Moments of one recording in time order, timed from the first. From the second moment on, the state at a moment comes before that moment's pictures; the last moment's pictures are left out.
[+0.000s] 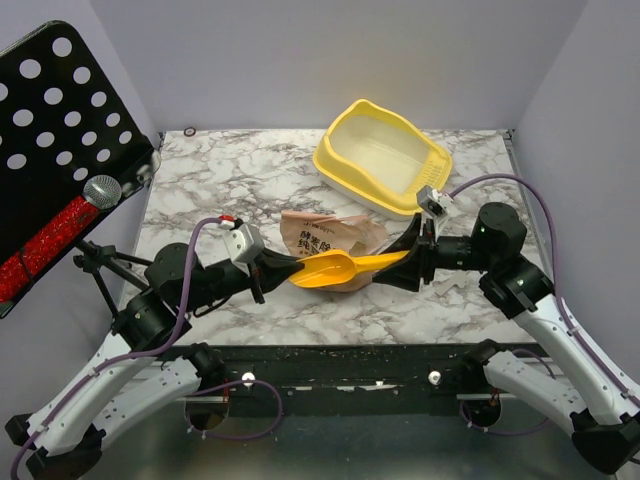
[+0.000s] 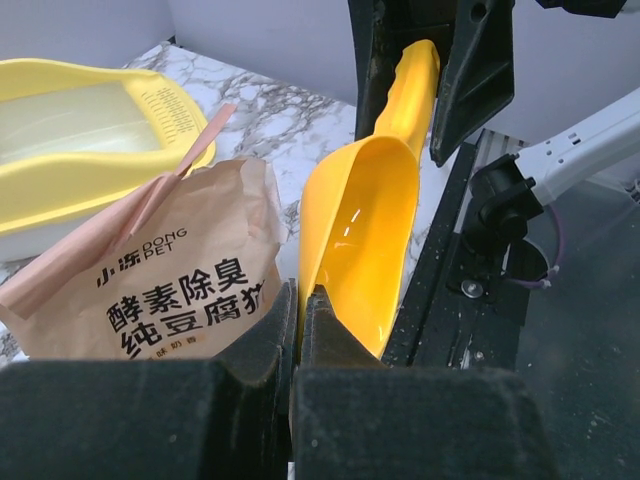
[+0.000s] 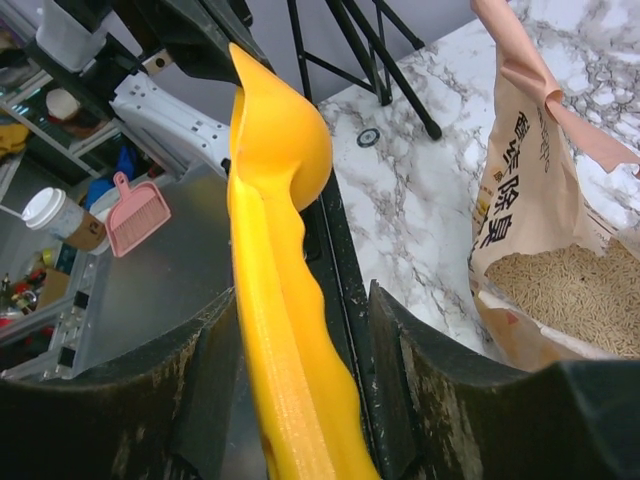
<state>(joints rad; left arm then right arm) -0.78 0.58 0.88 -0.32 0.38 -0.10 0.53 0.82 0.88 -0.21 -0.93 0.30</state>
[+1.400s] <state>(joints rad) -0.78 0.60 0.84 -0.23 0.30 -0.17 0.52 0.81 0.83 0.02 -0.92 0.49</state>
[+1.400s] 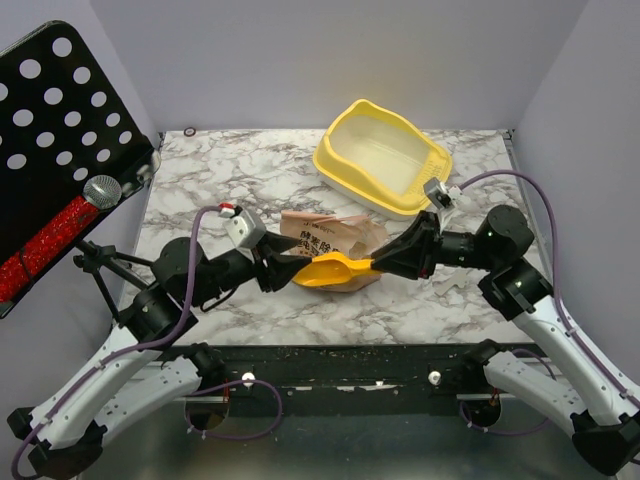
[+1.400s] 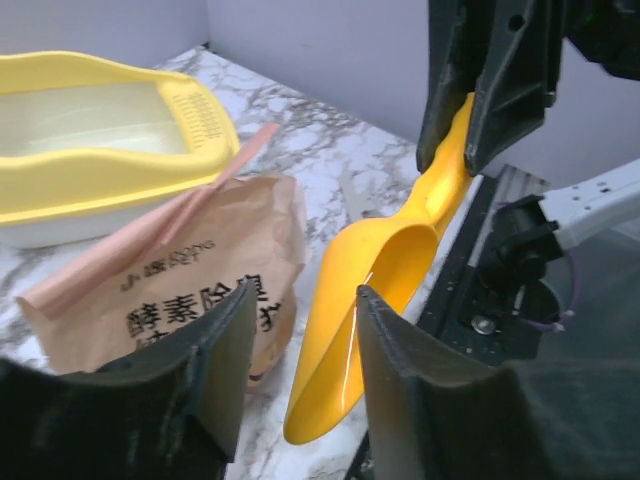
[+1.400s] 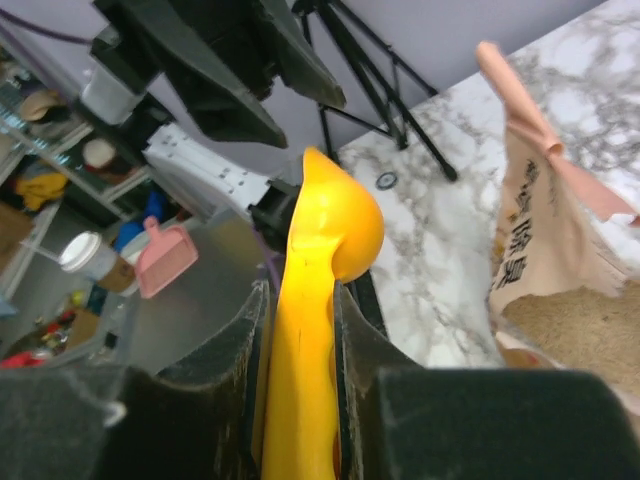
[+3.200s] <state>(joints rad) -0.78 0.68 0.89 -0.07 0.45 -0.18 0.52 0.70 1.06 -0.19 -0.85 0.45</state>
